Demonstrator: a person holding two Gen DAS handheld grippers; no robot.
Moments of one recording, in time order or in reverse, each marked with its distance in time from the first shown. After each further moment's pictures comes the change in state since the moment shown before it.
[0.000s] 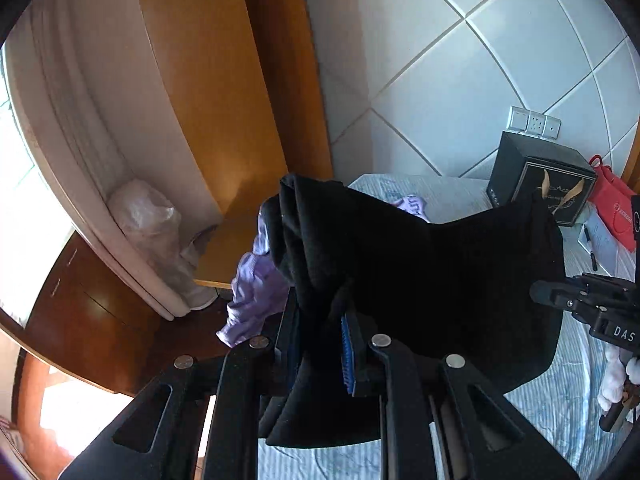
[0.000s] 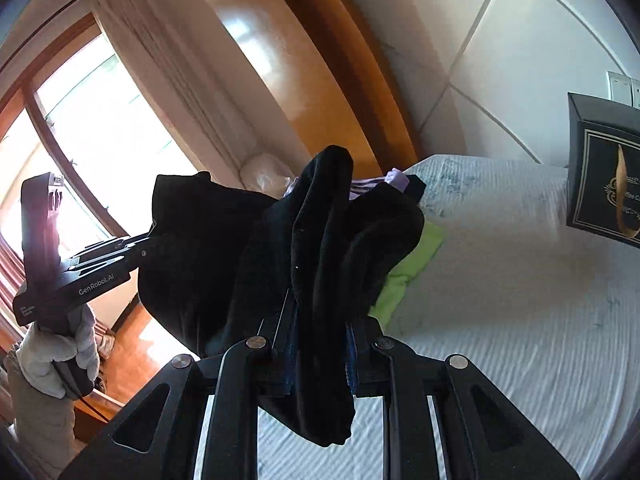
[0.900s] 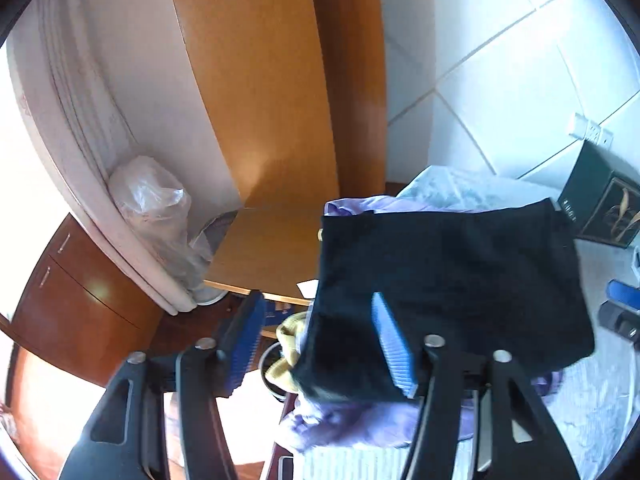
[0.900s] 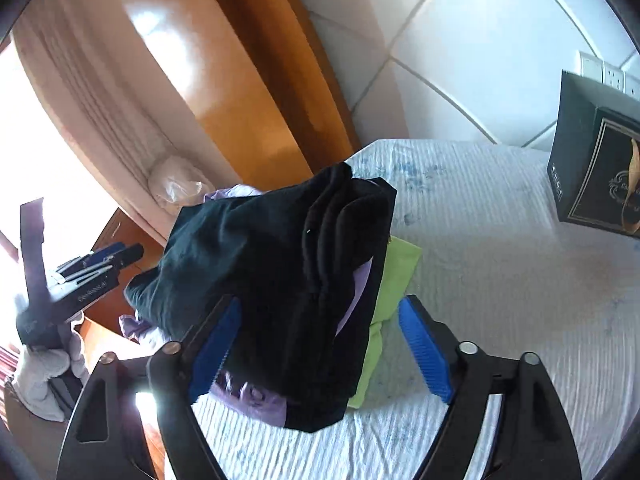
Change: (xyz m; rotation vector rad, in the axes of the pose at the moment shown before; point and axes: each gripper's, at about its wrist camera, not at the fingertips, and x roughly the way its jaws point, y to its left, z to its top) left arm 0.121 0.078 -0.007 -0.084 -0.007 0.002; right arm 0.110 0.002 0.036 0.076 0.057 -0.313
